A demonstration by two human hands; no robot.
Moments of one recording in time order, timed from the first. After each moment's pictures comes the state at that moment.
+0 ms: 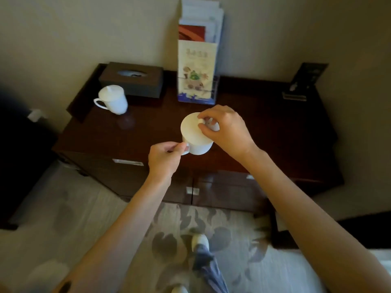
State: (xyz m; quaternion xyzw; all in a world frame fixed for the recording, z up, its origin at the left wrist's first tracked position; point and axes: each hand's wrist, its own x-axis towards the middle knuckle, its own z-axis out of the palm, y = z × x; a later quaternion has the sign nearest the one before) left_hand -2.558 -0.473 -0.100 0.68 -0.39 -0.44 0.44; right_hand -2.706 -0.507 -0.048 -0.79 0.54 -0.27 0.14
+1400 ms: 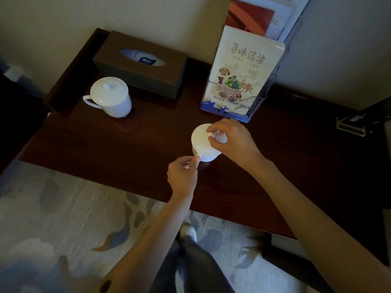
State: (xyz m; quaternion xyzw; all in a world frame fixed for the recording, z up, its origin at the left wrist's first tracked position) left_hand -2.547 -0.634 -0.210 0.75 -0.22 -0.45 0.42; right_hand -2.660 -0.710 -0.144 -0.80 0.54 -0.12 0.24
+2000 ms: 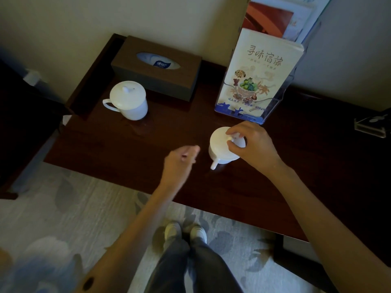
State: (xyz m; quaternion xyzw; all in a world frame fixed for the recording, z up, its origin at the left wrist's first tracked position) left_hand -2.477 -0.644 -0.201 0.67 -0.45 -0.47 0.36; right_hand -2.662 -0.705 -0.146 -0.79 0.56 -0.13 0.21
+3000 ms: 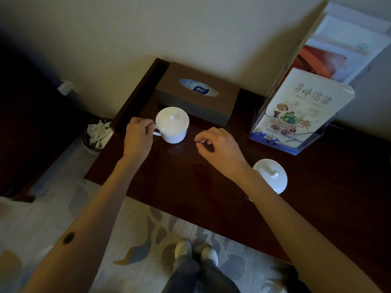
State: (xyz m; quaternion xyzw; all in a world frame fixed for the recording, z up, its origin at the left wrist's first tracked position) left_hand -2.275 -0.727 -0.198 0.78 -0.50 -0.21 0.31; right_hand -2.492 -0.734 -0.142 -0.83 0.48 -0.16 0.25
